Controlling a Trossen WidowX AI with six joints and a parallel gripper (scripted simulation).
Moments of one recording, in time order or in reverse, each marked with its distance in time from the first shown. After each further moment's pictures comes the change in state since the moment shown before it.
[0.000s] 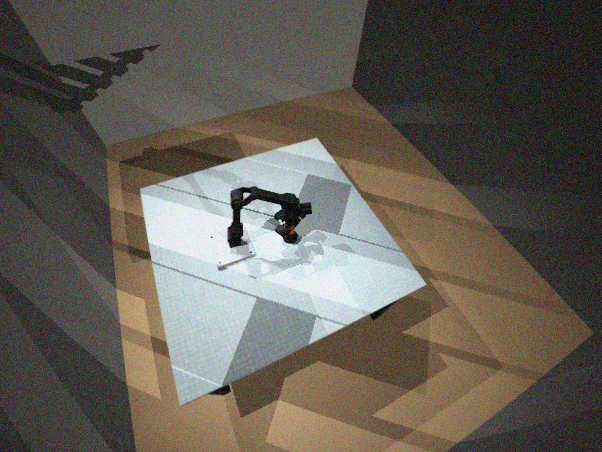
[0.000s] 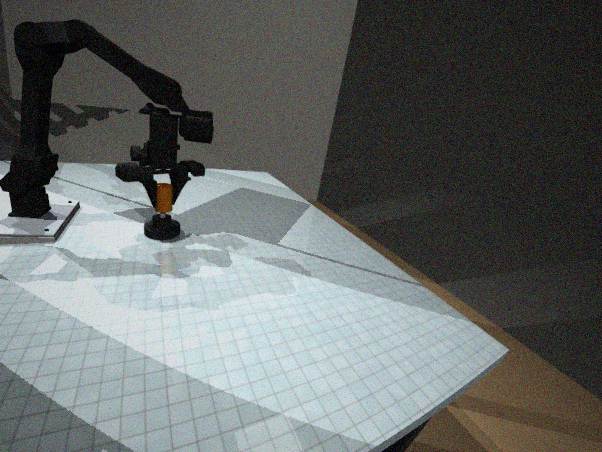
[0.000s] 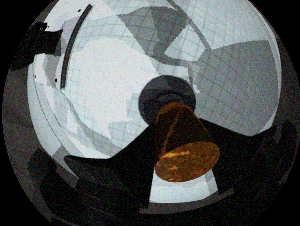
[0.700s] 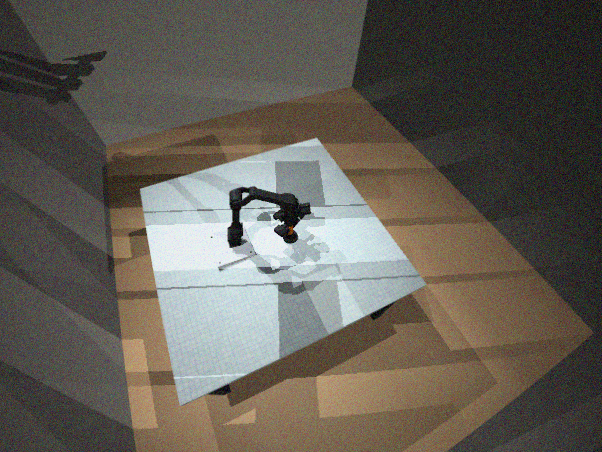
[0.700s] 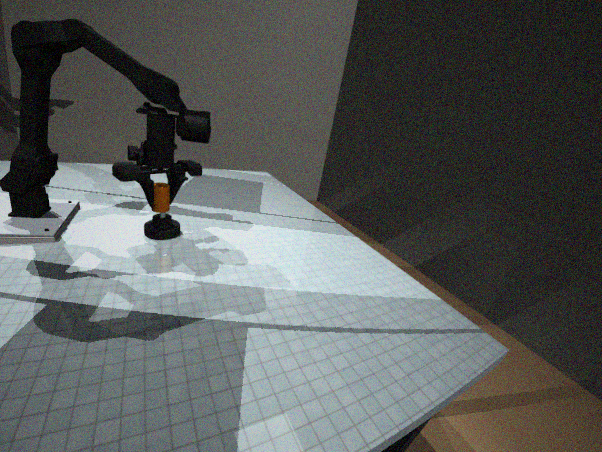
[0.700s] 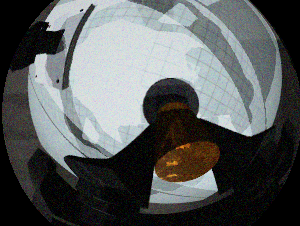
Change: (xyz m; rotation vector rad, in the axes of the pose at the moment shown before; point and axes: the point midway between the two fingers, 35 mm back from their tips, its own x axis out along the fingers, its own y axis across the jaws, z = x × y) arm 0.000 0.005 0.004 -0.003 -0.004 0.004
